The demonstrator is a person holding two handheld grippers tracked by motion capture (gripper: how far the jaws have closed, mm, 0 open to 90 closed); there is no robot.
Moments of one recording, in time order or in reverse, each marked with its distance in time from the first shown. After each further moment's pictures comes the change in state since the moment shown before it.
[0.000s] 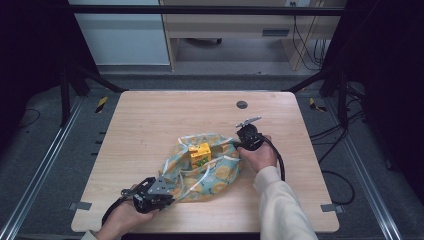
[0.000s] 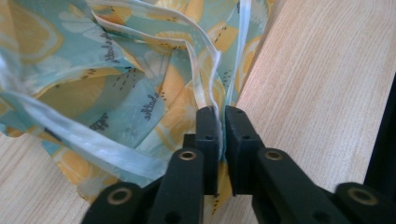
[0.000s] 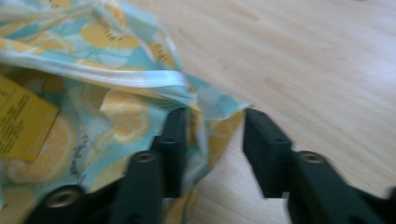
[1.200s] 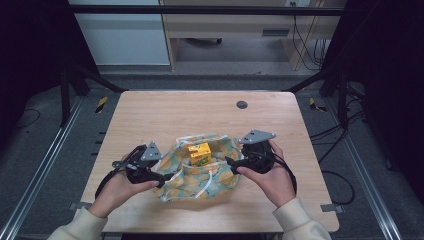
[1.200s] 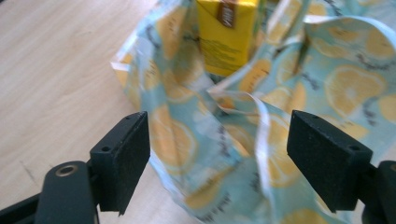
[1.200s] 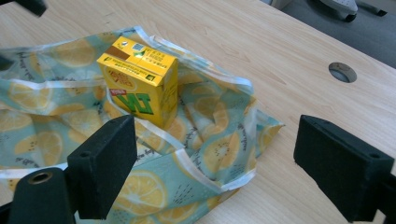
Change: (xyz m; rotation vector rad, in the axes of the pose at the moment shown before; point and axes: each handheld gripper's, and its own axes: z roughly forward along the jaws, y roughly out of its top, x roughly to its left) left arm 0.055 0.055 -0.045 -0.091 0.179 -0.074; right arm 0.061 -0.021 -0.122 -0.228 0.056 -0.153
